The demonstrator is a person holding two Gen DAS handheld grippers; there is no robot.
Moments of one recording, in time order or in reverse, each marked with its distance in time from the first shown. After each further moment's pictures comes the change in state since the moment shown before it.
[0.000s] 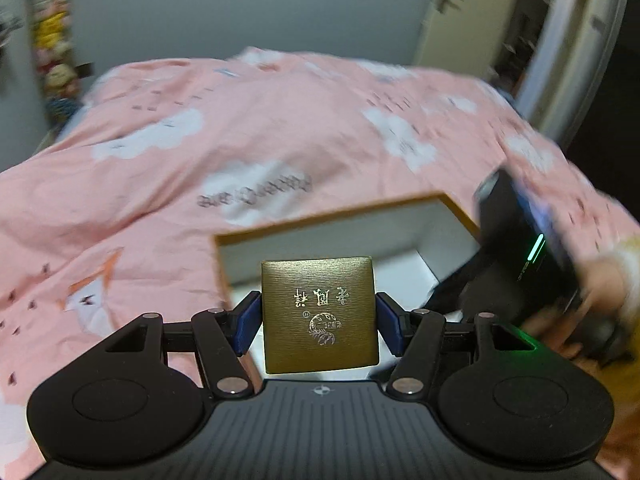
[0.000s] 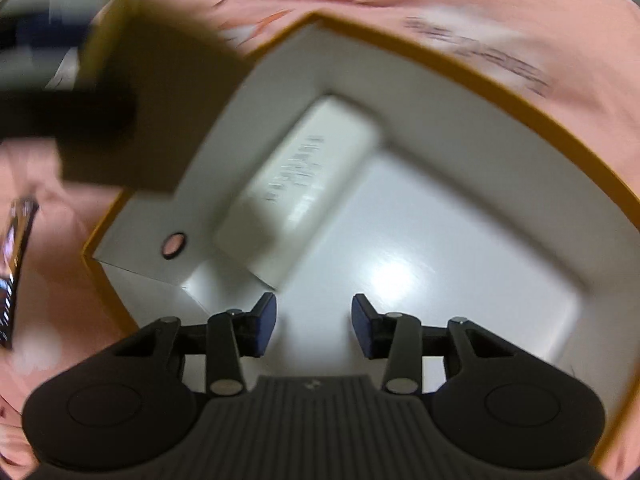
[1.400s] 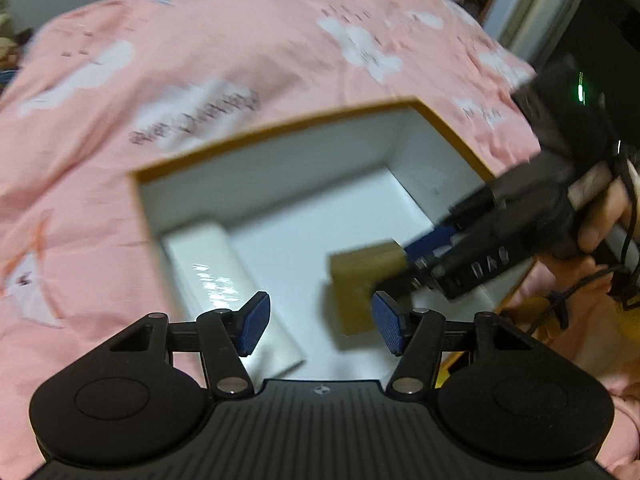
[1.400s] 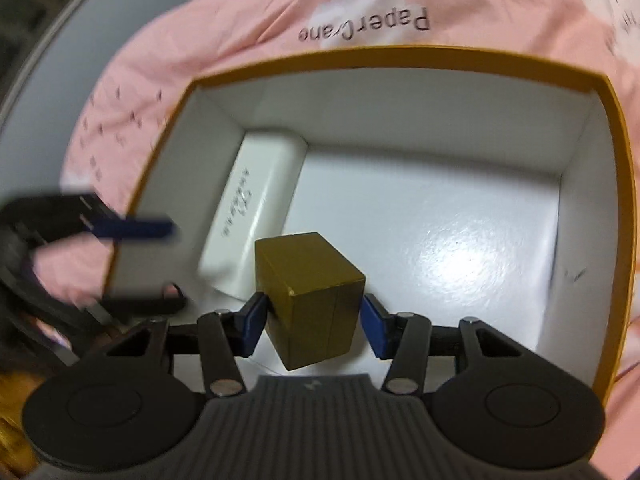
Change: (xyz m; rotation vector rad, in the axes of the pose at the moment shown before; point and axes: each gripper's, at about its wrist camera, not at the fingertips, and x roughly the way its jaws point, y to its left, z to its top) left arm 0.048 0.002 -0.011 0.053 0.203 -0.087; right arm -0.005 -0.044 -0.021 0.310 -0.083 0.153
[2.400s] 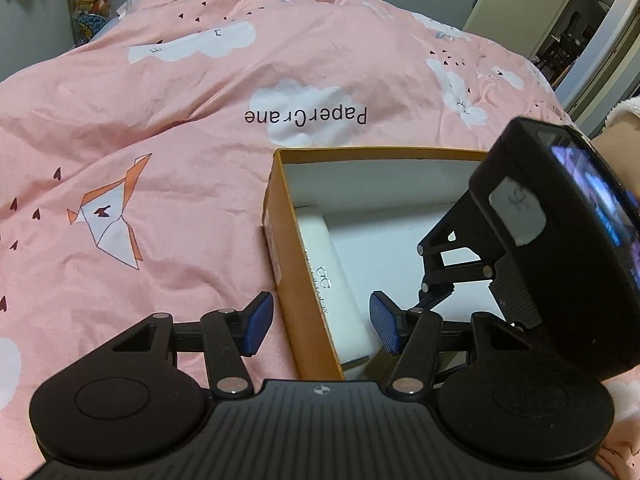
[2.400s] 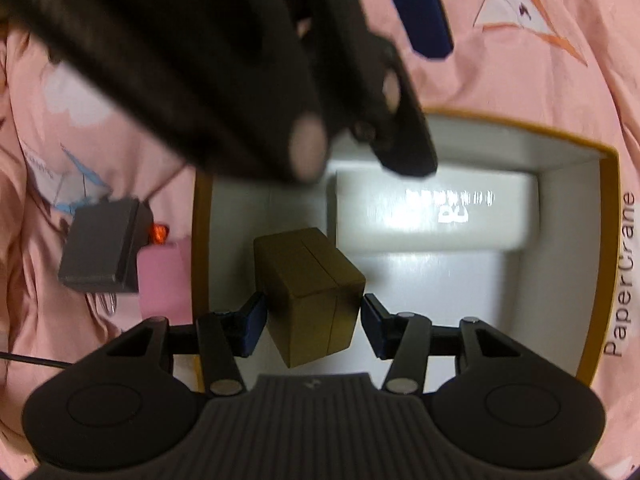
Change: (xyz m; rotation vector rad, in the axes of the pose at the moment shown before) left arm -0.027 0.057 -0.021 -0.247 -0.041 0.090; right arm 0.079 0.151 0.011 -1.249 0.603 -0.113
